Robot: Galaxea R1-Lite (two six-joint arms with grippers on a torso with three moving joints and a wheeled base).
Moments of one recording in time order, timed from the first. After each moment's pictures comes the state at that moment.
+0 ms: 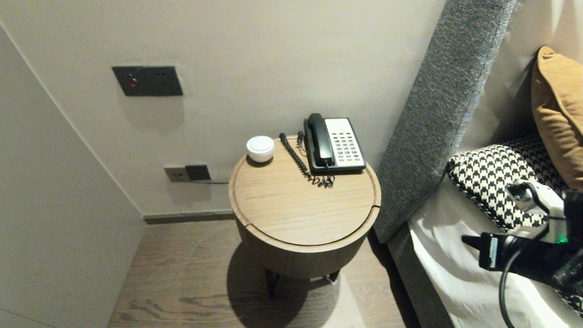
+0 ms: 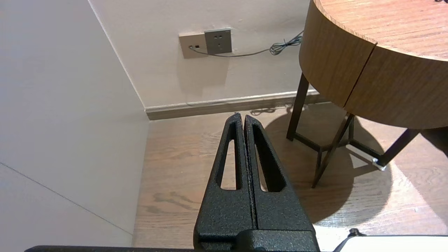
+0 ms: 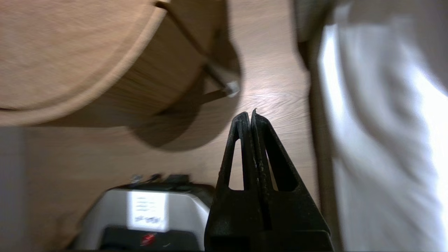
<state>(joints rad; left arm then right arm) 0.00 0.00 0.00 0.00 0.00 0.09 0.11 1.35 -0.52 -0.31 0.05 0.19</state>
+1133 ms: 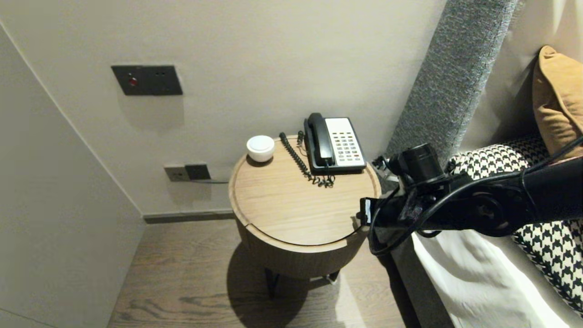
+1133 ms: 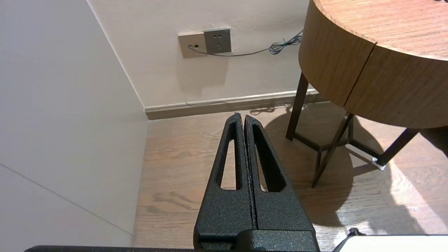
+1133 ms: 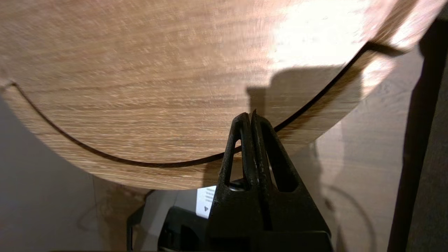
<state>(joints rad) 0.00 0.00 0.00 0.00 0.00 0.09 0.44 1.85 -1.08 -0.08 0.04 0.40</state>
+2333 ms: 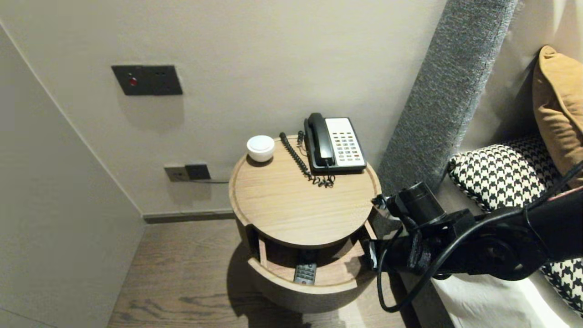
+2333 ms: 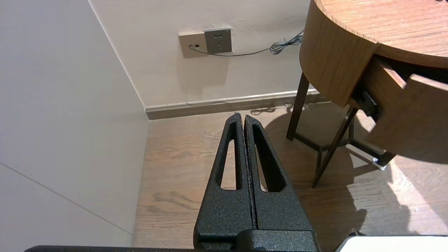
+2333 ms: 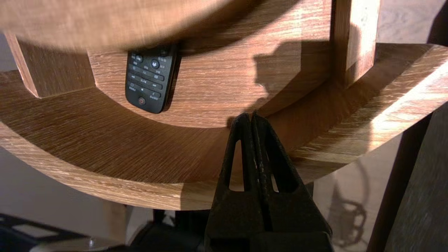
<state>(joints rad) 0.00 0.00 0.00 0.00 0.00 0.09 0.52 1.80 -0.86 -0.09 0.04 0.45</state>
